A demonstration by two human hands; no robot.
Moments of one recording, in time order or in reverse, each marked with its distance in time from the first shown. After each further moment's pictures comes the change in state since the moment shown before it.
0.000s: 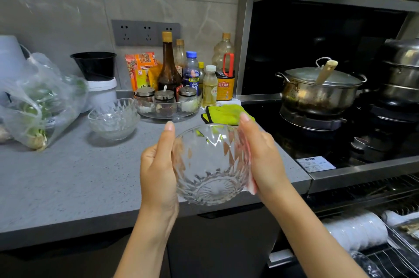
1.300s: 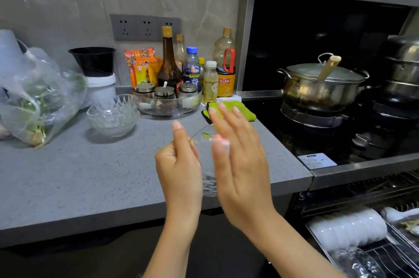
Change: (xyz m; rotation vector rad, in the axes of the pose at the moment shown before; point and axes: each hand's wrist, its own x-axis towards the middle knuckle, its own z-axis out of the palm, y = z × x) left_hand -0.008 -0.015 0.025 0.249 0.196 0.114; right_hand -0.021 0.020 0.023 -0.721 0.162 -0.581
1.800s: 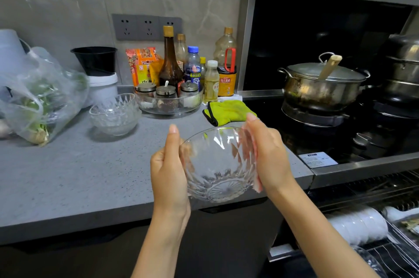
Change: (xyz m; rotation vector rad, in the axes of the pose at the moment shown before) left_hand 0.002 -0.004 -0.019 -0.170 -0.040 -0.150; right_hand 0.023 0.016 -0.024 0.629 -0.056 0.496
